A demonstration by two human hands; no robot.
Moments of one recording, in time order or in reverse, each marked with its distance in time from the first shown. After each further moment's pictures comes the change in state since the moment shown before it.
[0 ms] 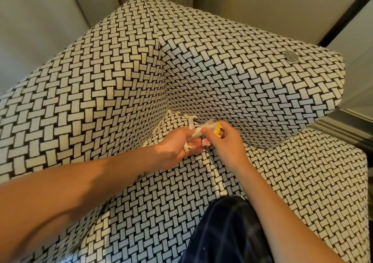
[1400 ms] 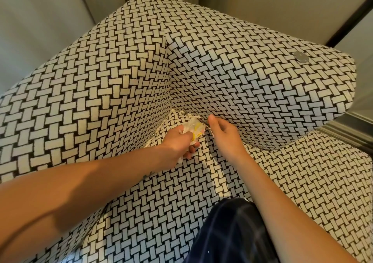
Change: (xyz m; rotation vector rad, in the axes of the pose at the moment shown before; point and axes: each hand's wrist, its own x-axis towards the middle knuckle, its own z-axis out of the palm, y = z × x) left_hand 0.010 -0.006 -0.006 0.235 0.211 0.078; right_hand 0.024 0.000 0.011 -0.158 -0.053 0.073
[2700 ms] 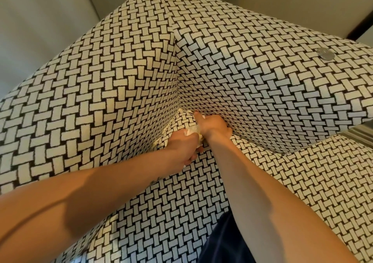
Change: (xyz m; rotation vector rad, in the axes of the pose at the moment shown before) left_hand -0.002 0.001 -0.002 0.071 0.117 -0.054; right_hand 0.081 0.003 0.067 -0.526 0.057 0.338
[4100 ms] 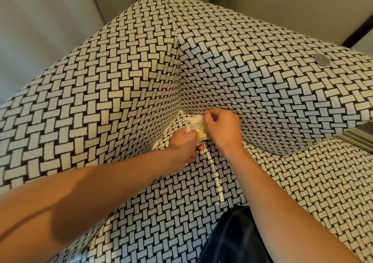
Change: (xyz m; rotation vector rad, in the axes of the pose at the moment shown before) left_hand 0.005 0.000 -0.001 -0.022 -0.021 0.028; right_hand -0.045 0.012 -0.041 0.150 0.253 -0.464
